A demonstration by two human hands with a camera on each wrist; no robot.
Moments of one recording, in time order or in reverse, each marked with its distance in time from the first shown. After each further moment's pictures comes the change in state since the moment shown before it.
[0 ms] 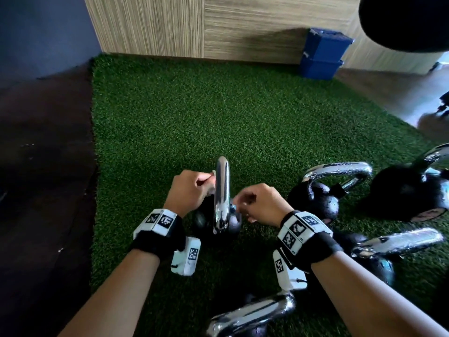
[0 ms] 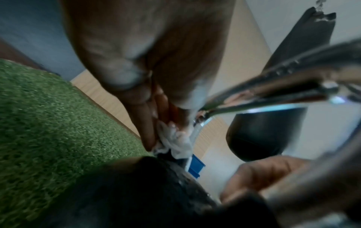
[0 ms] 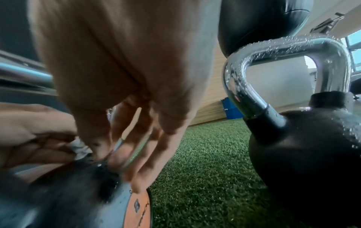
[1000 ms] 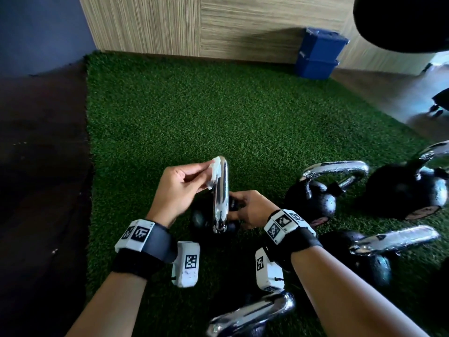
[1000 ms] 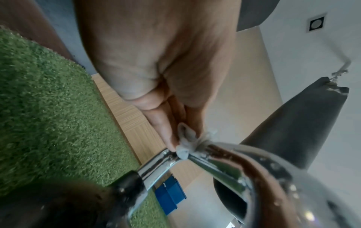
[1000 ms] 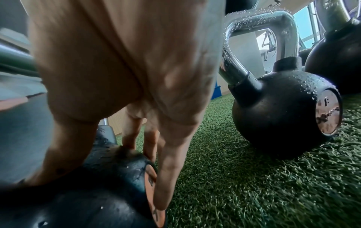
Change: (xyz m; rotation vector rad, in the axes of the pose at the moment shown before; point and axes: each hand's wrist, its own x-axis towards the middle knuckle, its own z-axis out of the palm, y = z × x) left_hand -0.019 0.014 -0.018 -0.861 -0.033 0.027; right_hand 0.015 0.016 0.028 0.327 -0.103 0.101
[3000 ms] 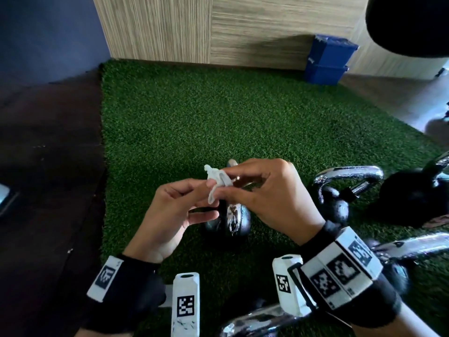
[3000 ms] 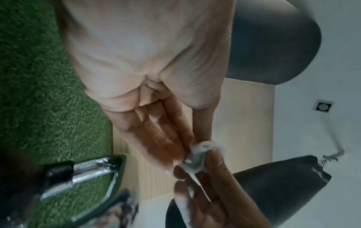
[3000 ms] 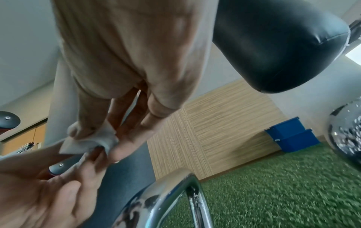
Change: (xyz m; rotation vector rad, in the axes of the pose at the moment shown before) left_hand -0.064 0.065 -0.004 -0.262 -0.015 -0.202; right_hand -0.102 -0.130 0.015 -0.202 0.356 -0.641
